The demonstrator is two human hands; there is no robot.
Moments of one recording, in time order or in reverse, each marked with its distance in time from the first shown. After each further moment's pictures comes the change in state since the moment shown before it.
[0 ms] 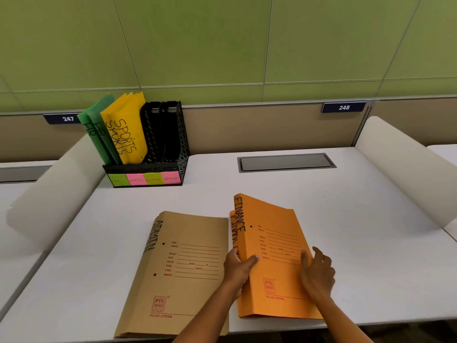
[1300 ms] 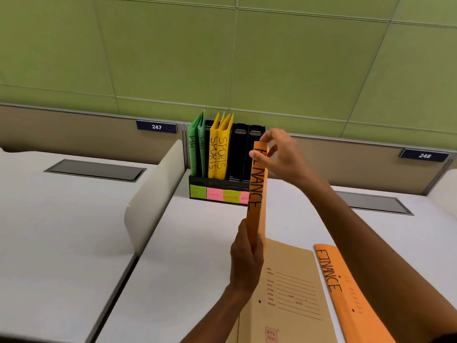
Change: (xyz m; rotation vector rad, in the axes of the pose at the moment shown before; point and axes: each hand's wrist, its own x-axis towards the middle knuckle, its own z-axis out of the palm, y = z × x) left_hand -0.027 0.089 -0.283 0.240 0.424 0.814; right_hand -0.165 -0.526 -0.028 0.229 -0.049 -1.254
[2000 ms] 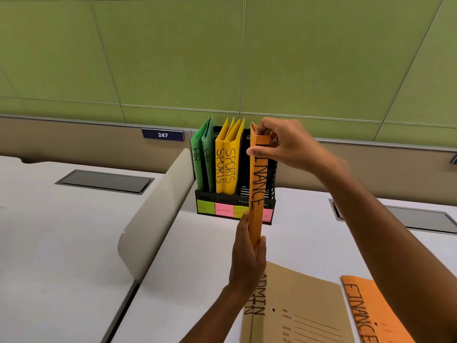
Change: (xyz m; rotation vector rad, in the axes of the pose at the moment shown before) left_hand 0.100 -0.039 0.024 0.115 -0.022 -0.001; right_hand 0.104 0.031 -0.004 0.082 -0.219 -0.195
